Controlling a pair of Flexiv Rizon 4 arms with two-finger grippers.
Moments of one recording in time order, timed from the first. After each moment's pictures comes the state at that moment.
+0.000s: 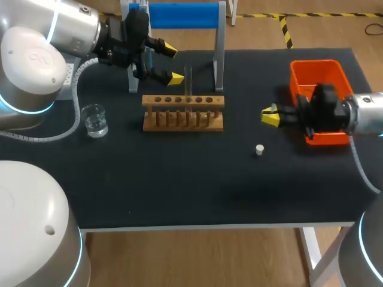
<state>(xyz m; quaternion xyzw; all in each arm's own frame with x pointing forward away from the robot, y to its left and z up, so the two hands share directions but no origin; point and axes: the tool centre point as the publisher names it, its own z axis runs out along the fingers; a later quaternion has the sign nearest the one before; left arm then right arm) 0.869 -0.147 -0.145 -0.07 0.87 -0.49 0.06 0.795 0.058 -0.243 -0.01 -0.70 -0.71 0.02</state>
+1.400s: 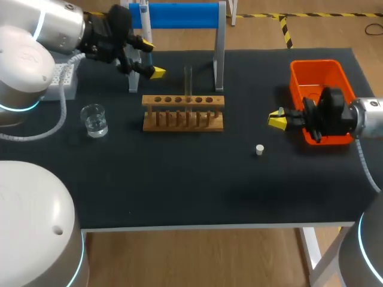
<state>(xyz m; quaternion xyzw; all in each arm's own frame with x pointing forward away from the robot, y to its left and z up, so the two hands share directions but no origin) 0.911 -0.086 -0.160 -0.14 0.88 -0.45 0.09 0.792 0.045 -0.249 -0.01 -0.70 -0.71 0.02</state>
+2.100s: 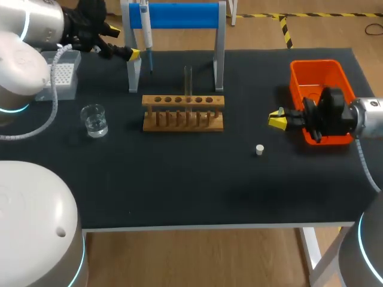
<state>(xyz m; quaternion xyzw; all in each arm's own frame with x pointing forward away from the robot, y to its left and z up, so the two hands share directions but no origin) 0.981 -0.020 -0.164 -0.27 0.84 -0.43 0.18 0.792 0.045 -0.249 -0.01 -0.70 -0.71 0.02</state>
